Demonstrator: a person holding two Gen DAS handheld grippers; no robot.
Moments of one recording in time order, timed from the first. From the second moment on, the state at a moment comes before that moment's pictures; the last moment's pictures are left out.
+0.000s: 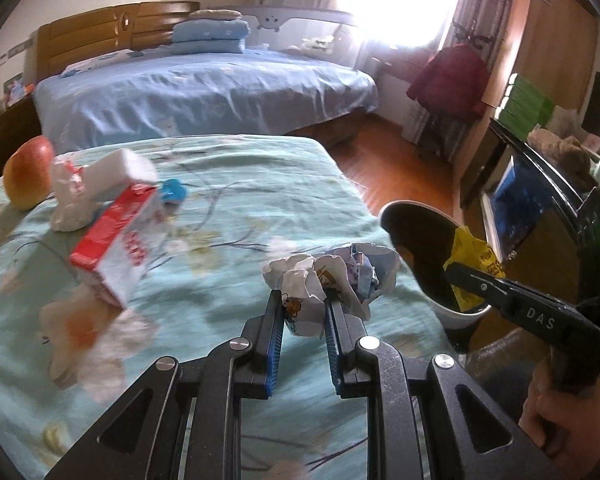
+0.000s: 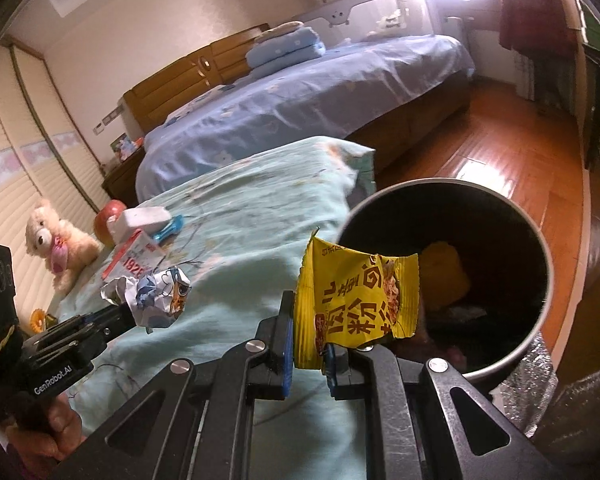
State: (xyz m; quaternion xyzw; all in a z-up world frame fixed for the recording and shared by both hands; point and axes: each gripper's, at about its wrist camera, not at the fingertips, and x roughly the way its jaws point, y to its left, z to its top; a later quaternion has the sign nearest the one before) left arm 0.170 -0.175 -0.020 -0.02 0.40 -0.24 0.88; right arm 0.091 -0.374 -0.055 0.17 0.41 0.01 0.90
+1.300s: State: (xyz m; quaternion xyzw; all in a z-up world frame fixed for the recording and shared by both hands) left arm 0.217 -0.308 -0.036 0.04 0.42 -0.29 0.86; right arm 0.105 -0.470 -0.084 0.22 0.44 -0.05 0.87
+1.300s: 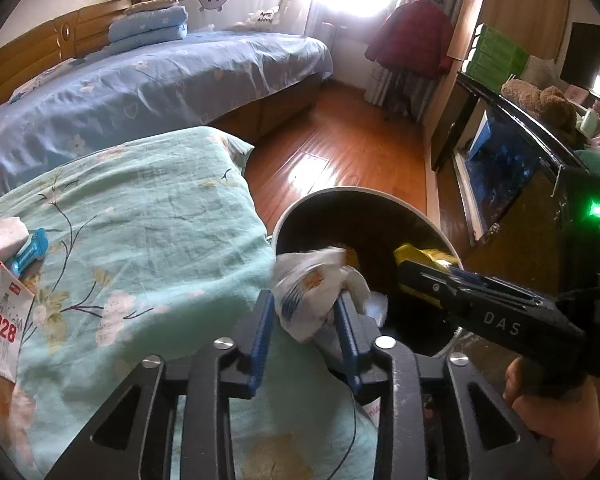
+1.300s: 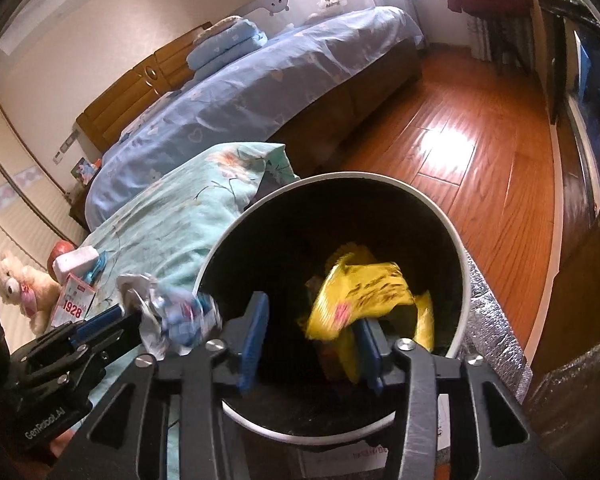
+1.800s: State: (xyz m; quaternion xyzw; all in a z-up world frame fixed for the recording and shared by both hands) left arm 0.196 -0.266 -0.029 0.02 0.40 -0.27 0.88; right arm 0.099 -0.456 -0.076 0.22 0.43 -0.05 0.87
